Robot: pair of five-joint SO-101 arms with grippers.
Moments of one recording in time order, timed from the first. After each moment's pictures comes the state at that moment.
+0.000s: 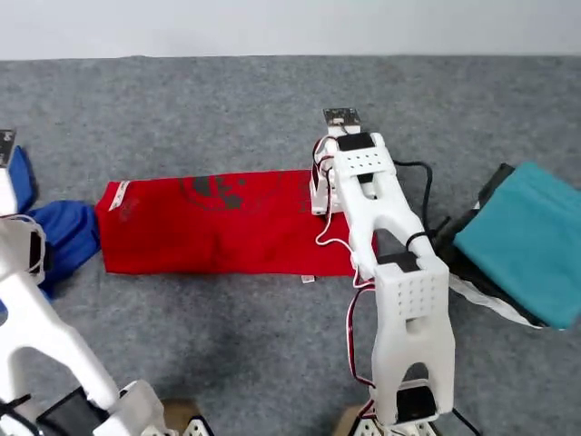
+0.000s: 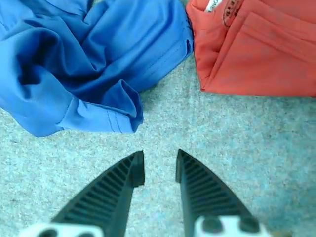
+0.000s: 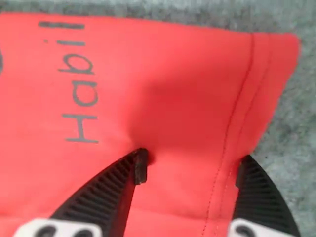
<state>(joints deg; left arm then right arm) -42.3 -17.7 6.0 99.0 -25.0 -14.0 45.9 -29.5 78.9 -8.5</state>
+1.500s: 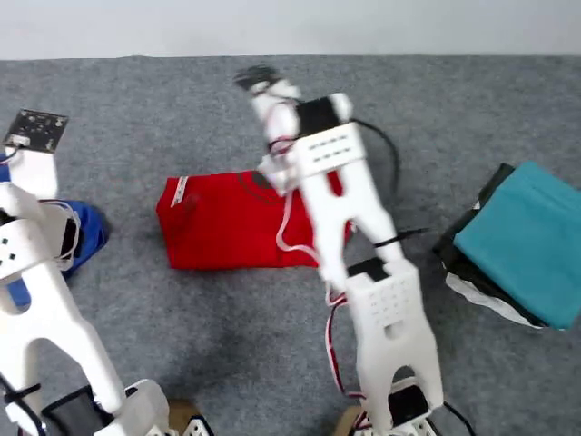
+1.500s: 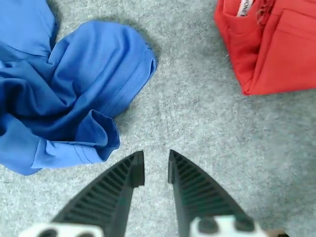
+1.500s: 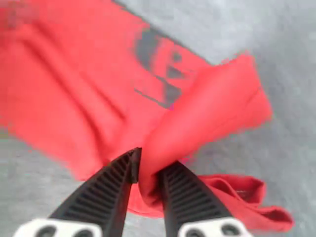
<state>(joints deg) -32.1 -17.7 6.0 99.0 -25.0 -28.0 43.2 -61.2 100.7 16.7</state>
